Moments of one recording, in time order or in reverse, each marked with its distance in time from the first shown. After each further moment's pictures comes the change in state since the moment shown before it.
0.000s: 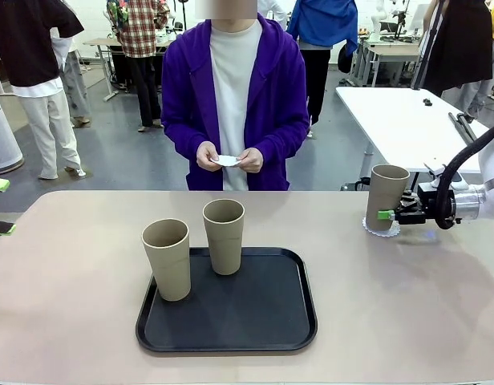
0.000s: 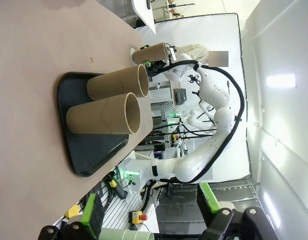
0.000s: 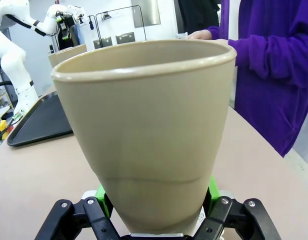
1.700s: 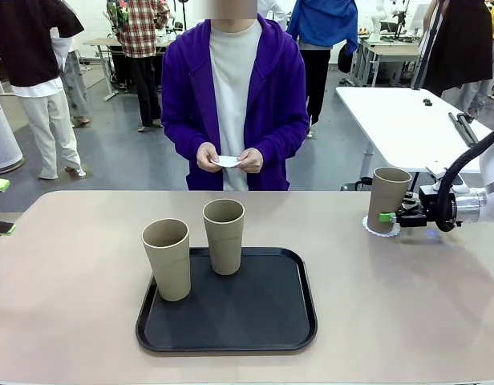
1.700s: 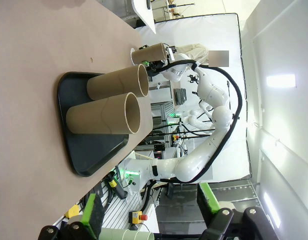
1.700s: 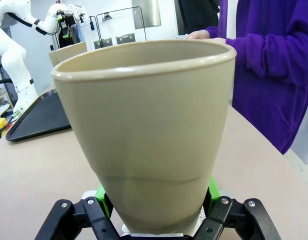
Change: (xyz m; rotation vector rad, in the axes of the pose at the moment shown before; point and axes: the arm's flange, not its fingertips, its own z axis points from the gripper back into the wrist) left arm 0.000 0.000 0.000 0.000 0.000 0.000; right arm -0.011 -0.006 0.005 0.003 -0.013 0.007
